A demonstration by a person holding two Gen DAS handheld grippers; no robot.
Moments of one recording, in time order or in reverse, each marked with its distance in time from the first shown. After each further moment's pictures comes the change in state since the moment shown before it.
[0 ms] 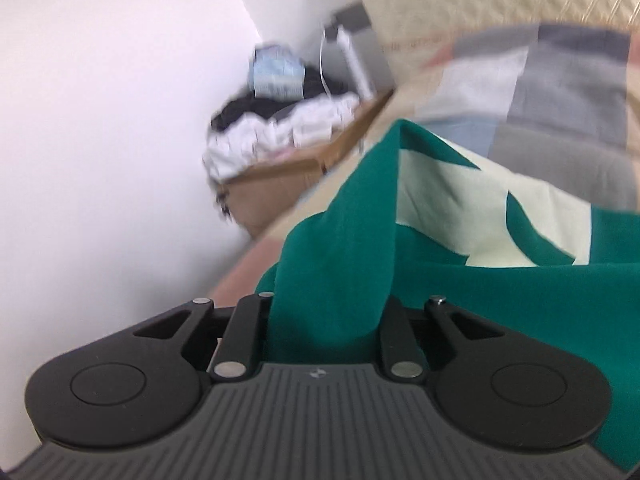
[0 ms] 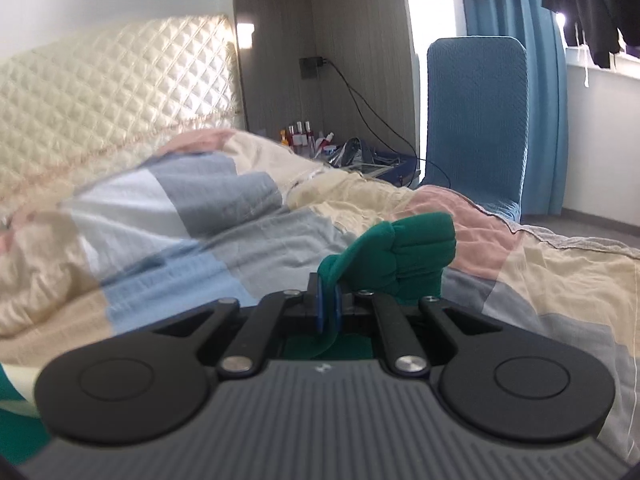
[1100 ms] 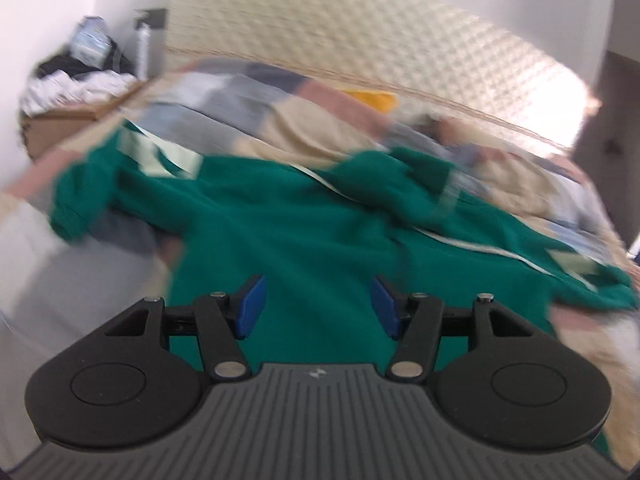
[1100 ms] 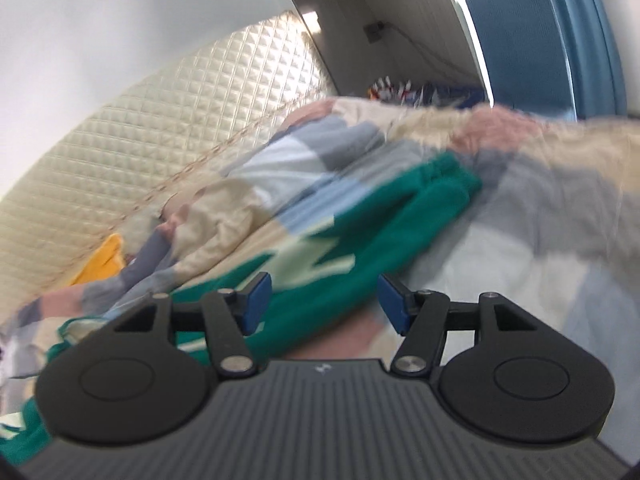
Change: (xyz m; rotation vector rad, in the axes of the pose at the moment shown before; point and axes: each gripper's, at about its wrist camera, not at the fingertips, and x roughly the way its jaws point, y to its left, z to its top) left arm -0.400 0.005 -0.131 -0.145 0.006 -0.848; right arm -0.228 -0.017 -0.050 0.254 0.154 0.388
